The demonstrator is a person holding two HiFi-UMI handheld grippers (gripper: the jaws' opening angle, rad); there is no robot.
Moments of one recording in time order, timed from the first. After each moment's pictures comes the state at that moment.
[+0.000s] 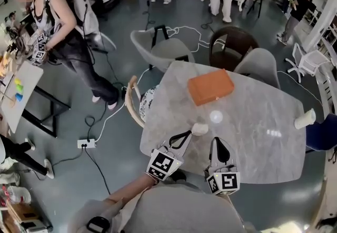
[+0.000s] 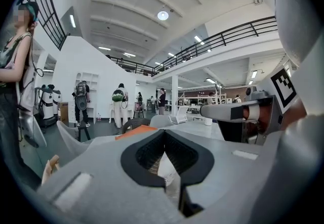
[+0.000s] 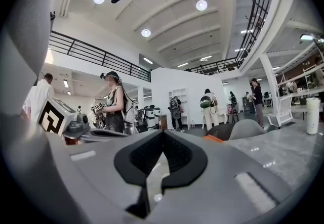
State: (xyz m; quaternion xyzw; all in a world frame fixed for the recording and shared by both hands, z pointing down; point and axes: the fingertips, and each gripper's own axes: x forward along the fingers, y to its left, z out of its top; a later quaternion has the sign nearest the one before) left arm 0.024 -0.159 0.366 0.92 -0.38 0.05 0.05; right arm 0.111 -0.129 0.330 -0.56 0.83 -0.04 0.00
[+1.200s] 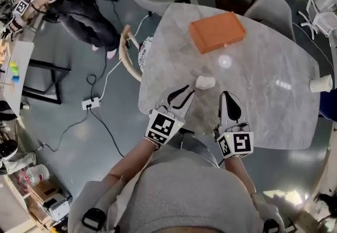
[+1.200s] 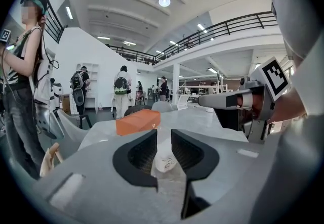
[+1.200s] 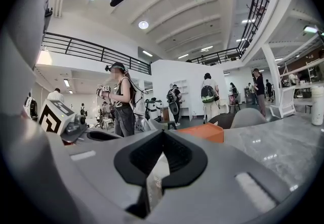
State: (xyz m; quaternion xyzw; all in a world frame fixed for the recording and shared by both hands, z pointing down) left arm 0.027 -0.164 0.425 0.91 -0.38 0.12 0.08; right arm 0.127 -0.149 0.377 -0.54 0.83 -0.08 -0.03
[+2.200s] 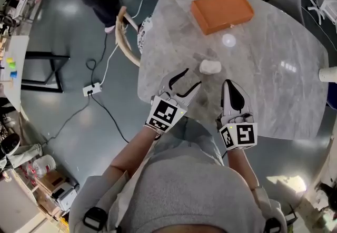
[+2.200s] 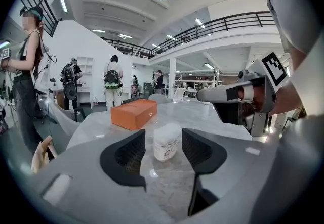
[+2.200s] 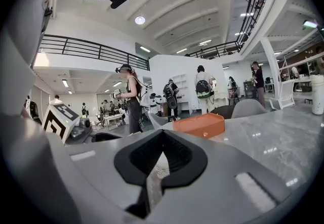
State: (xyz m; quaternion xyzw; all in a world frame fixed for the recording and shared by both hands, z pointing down) left arm 0.033 -0.171 0.467 0.92 -0.35 0.14 0.09; right arm 0.123 -0.154 0.409 -0.54 0.83 -0.11 -0.05
